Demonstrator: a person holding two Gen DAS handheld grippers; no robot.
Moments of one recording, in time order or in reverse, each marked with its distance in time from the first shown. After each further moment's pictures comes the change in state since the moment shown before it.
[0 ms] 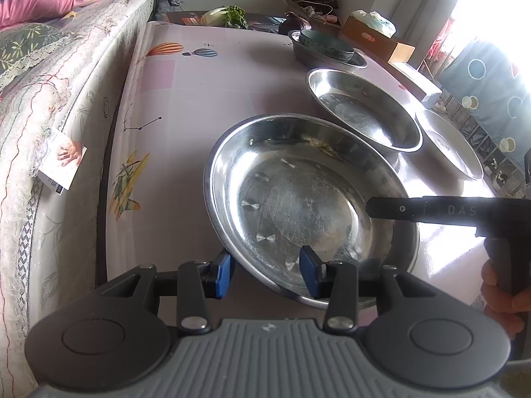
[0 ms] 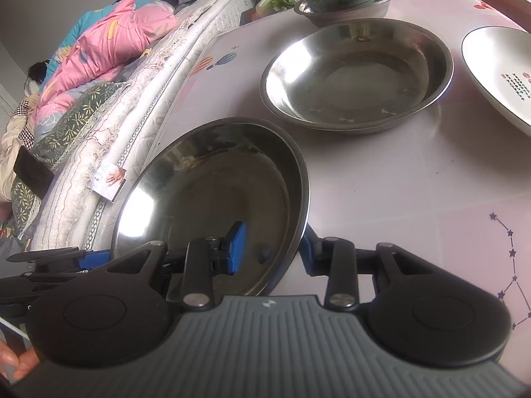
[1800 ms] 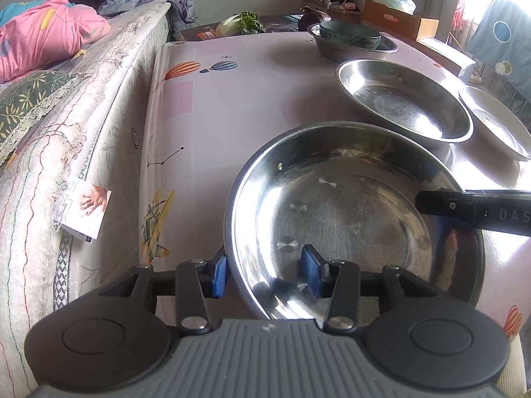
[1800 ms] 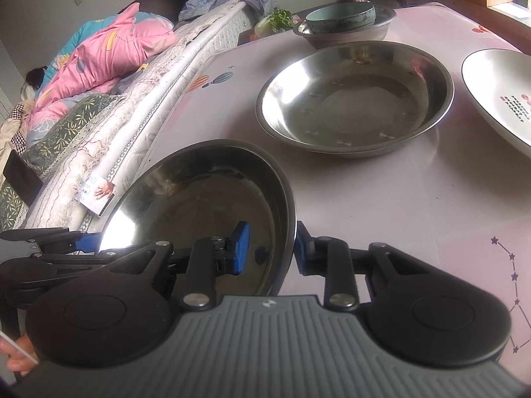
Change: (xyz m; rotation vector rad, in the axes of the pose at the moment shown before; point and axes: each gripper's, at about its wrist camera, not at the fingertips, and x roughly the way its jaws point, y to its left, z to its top) left arm 0.030 -0.012 0.022 0.131 -0.003 0.215; right arm 0.010 0.003 -0.001 -0.037 -0.094 -0.040
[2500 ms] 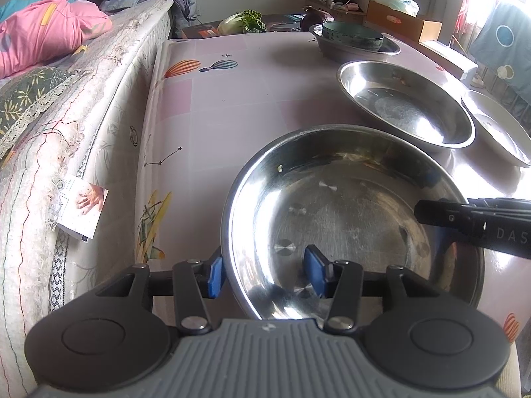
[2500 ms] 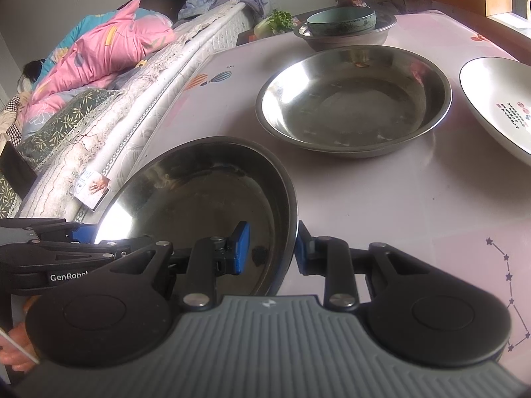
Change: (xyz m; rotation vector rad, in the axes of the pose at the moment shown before) left arm 0.002 -0.001 0.003 -0.018 0.004 -0.004; right arm -0.001 0.004 -0.003 -0.034 -0.008 -0.027
